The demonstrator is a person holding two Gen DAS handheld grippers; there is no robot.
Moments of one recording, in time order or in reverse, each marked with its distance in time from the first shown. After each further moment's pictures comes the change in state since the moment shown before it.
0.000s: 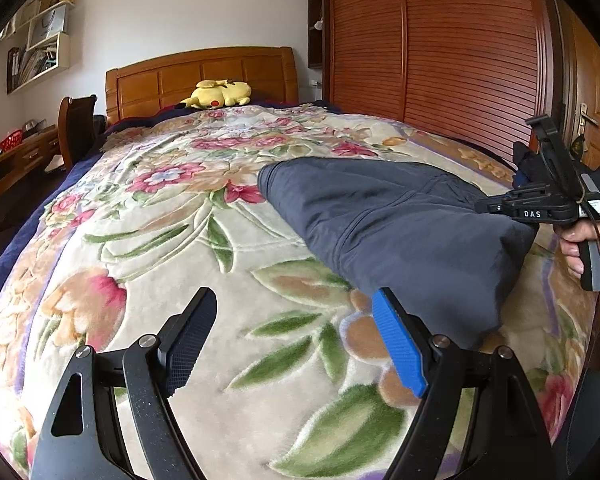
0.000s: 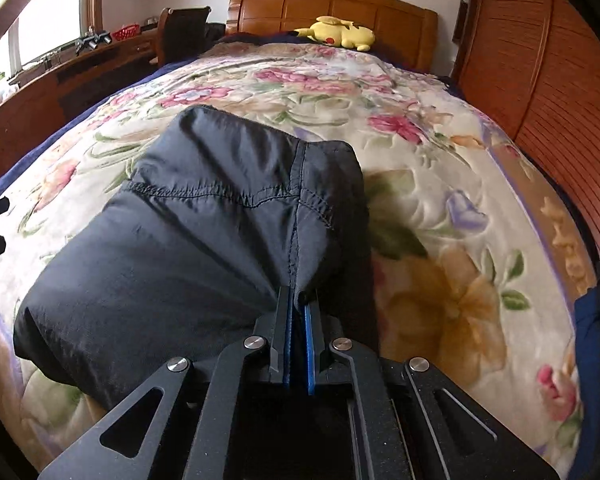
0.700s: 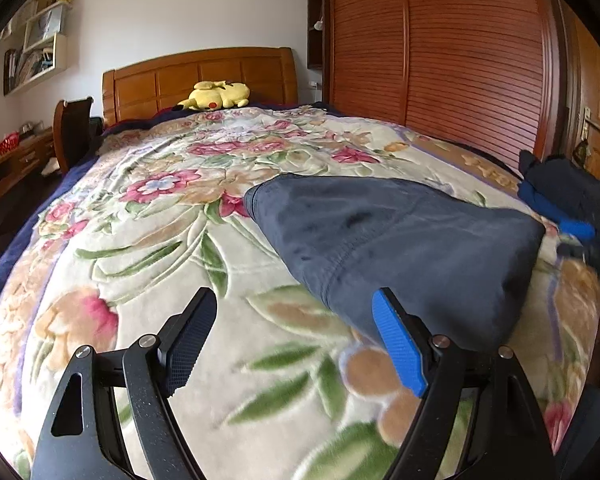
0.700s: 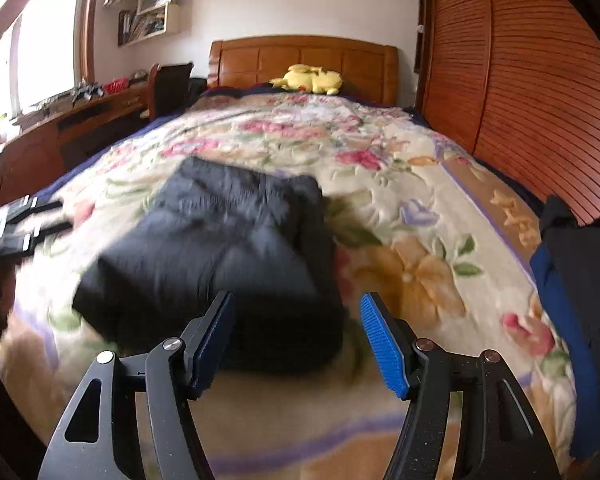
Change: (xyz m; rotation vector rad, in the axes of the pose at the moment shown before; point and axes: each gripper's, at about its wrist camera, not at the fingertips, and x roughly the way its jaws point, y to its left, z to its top) left arm 0.029 0.004 0.031 -0.011 0.011 -0.009; right arm -0.092 -0.002 -0.104 0.079 -0.153 -0.053
